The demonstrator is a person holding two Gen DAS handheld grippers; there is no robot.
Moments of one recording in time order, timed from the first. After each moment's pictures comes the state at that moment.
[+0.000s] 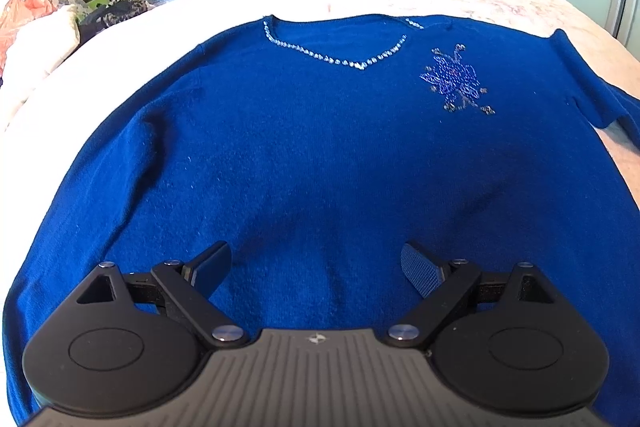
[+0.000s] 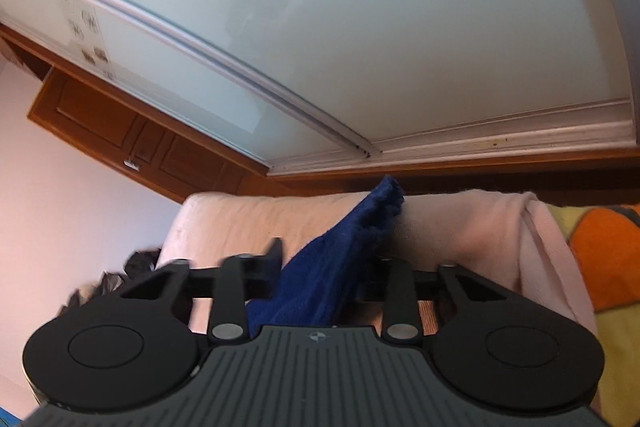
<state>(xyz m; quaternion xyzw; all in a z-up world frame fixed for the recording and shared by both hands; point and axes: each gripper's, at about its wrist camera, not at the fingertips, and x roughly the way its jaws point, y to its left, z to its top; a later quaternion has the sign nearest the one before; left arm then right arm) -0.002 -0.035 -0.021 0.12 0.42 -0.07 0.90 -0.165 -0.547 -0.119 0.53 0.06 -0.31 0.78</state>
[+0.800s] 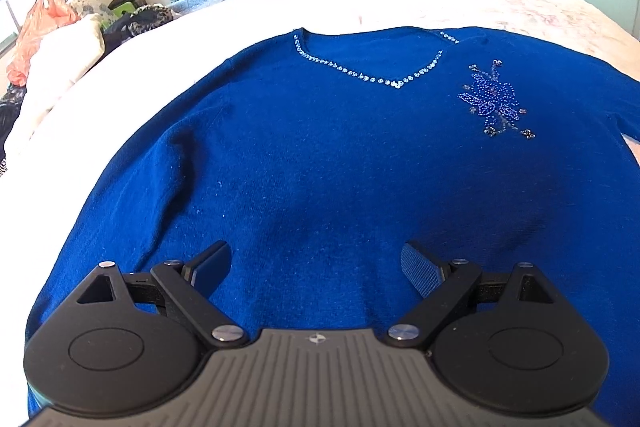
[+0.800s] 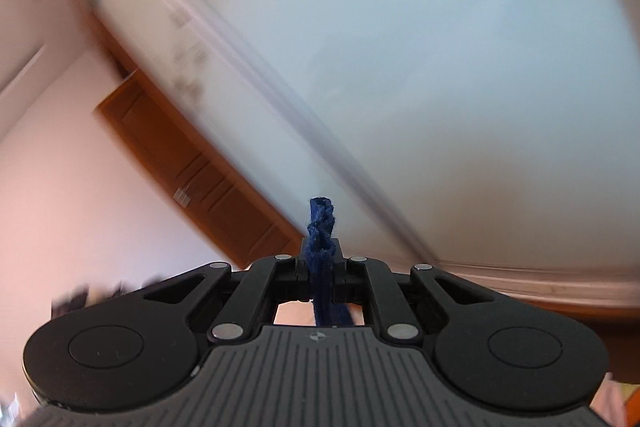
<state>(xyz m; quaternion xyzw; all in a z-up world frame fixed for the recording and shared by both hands) 0.015 -0.031 -0.017 0.13 0.41 -0.03 0.90 -0.122 -0.520 0.022 0.35 -0.02 -0.28 0.89</state>
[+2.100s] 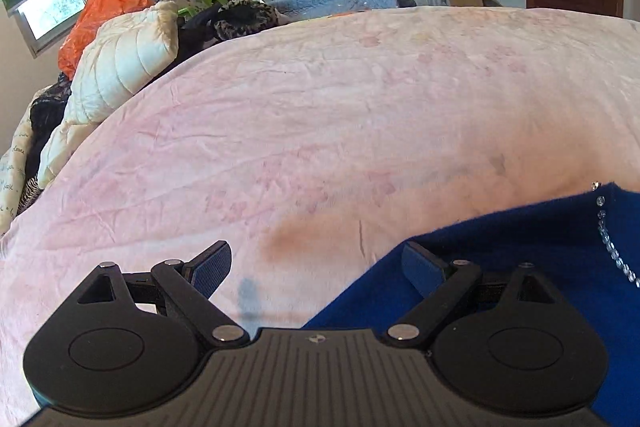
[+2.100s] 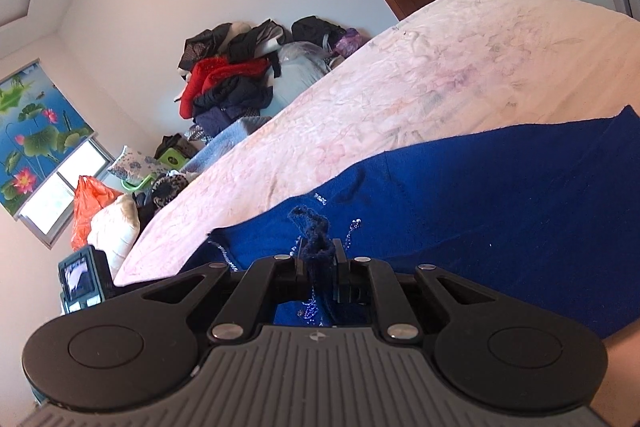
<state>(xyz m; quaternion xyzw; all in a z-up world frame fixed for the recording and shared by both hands) 0.280 0.078 -0.025 0.10 0.38 0.11 0.91 0.054 -0.305 -0.025 0.33 0.25 0.03 0.91</state>
